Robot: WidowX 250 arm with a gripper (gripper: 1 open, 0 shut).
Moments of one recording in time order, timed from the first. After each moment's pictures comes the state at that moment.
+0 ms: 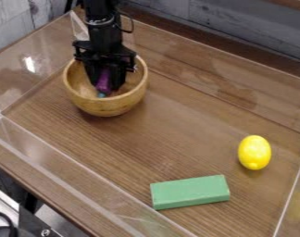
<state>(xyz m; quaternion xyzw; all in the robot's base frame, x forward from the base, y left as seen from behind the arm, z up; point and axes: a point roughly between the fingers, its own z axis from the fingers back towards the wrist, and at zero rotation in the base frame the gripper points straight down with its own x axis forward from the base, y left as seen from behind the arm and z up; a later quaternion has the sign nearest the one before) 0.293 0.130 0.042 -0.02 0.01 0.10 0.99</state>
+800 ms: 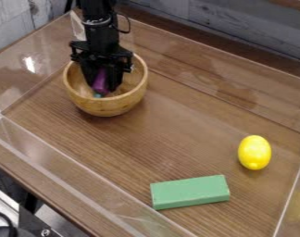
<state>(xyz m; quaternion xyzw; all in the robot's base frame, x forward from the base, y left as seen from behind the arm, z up) 0.289 0.133 0.042 -0.02 0.02 0.11 0.99</state>
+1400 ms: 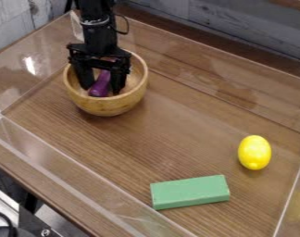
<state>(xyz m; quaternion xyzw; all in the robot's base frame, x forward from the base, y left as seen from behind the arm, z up) 0.281 0.130 0.043 -0.03 0.04 0.12 0.99</state>
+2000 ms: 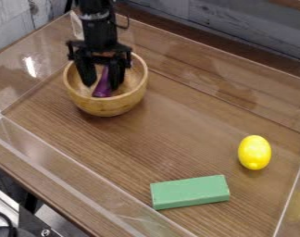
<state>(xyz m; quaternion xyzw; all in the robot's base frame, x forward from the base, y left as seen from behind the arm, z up) 0.281 0.126 0.059 -0.04 0.04 0.13 0.99</state>
